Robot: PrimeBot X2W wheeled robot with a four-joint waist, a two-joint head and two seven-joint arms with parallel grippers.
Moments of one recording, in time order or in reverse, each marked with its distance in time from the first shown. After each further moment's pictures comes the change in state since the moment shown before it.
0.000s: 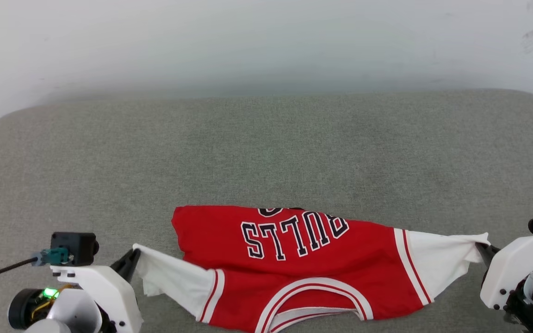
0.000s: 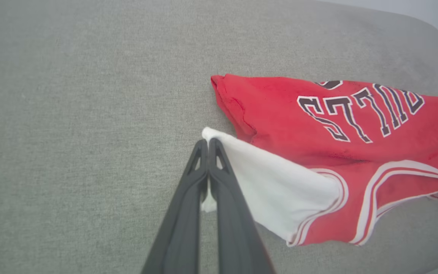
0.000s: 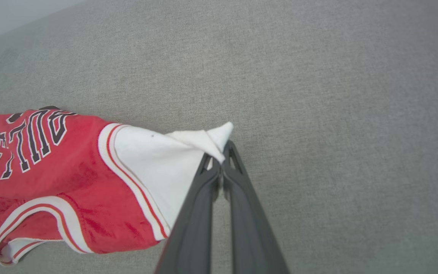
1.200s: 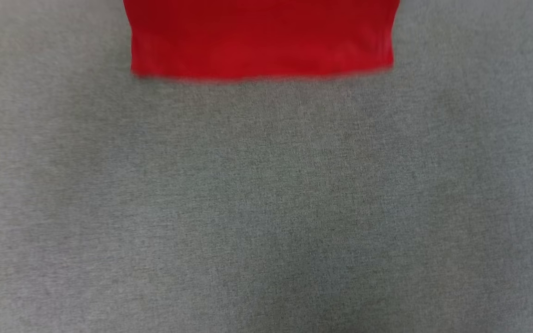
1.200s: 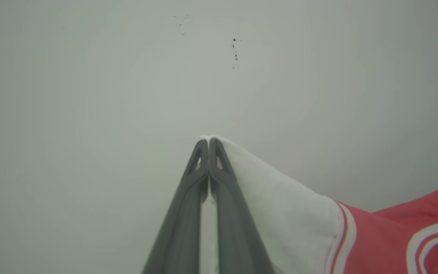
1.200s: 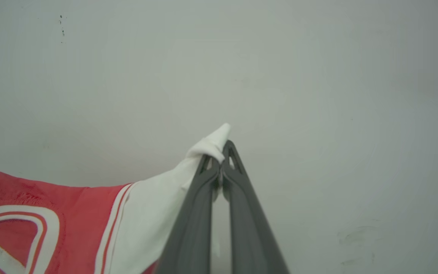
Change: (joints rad) left arm -1.379 -0.141 0.042 0.617 0.312 -0.222 -0.203; right arm -1.306 -0.136 0.262 0.568 -0.031 0.000 -0.490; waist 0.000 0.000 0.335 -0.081
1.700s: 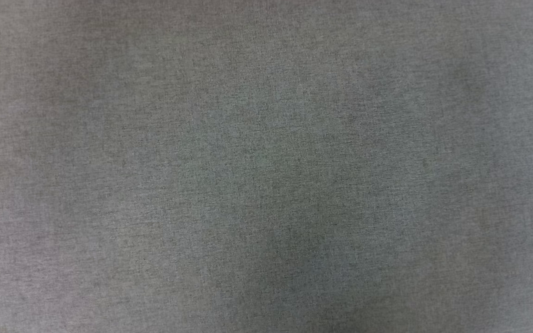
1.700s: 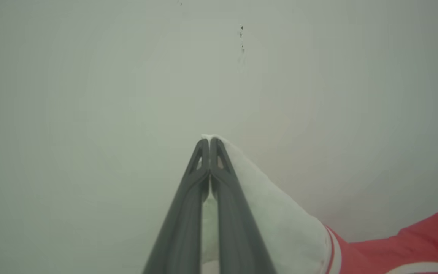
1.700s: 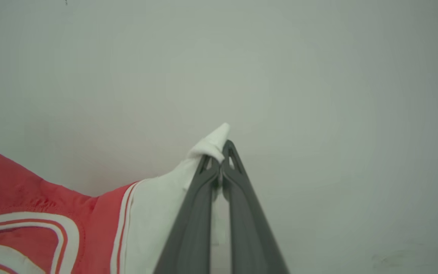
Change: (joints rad) left arm -0.182 -0.045 0.020 0.104 0.011 -0.026 -0.144; right arm -0.264 0.032 0.113 0.246 0.015 0.000 -0.222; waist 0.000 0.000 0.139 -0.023
